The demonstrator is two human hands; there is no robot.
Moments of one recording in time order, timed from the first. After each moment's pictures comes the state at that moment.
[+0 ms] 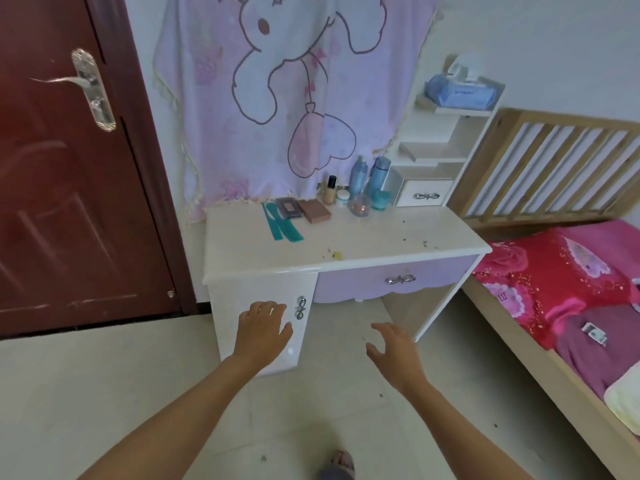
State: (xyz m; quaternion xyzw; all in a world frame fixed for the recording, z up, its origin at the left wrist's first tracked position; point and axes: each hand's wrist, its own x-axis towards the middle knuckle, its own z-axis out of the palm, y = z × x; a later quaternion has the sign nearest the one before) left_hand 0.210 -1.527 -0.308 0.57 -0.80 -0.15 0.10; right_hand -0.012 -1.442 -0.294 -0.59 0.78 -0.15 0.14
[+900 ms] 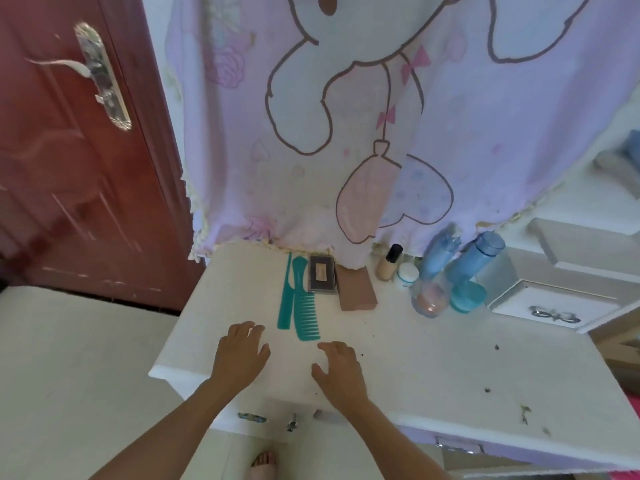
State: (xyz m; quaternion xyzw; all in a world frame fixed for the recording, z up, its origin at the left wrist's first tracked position) left_hand 0.152 -1.800 -0.365 0.75 -0.64 -0.15 0.08; right_hand -0.034 -1.806 -0.346 -0.74 0.62 -0.04 0.26
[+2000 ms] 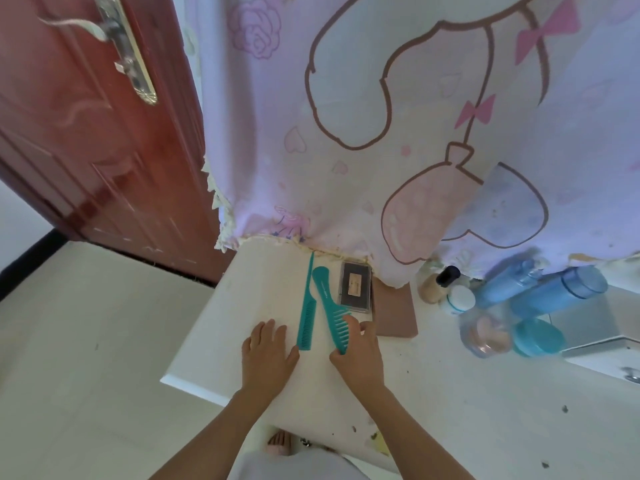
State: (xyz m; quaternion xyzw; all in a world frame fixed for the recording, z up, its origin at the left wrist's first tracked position) left_hand 0.148 -1.846 -0.395 0.79 -0.59 -0.15 0.06; right_hand -0.005 -1.904 -0.359 -0.71 0.63 -0.05 0.31
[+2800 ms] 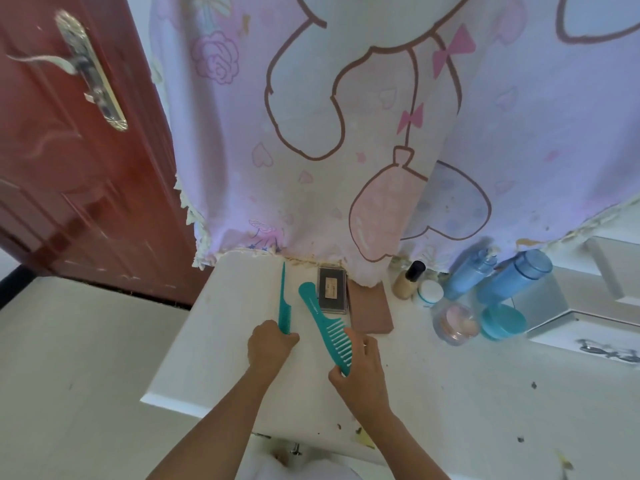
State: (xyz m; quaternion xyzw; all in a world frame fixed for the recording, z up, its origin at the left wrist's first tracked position) left_hand 0.115 -1.895 -0.358 0.85 -0.37 -0.35 0.14; right_hand -0.042 -1.866 -0.346 -0.70 0.63 -0.17 0.29
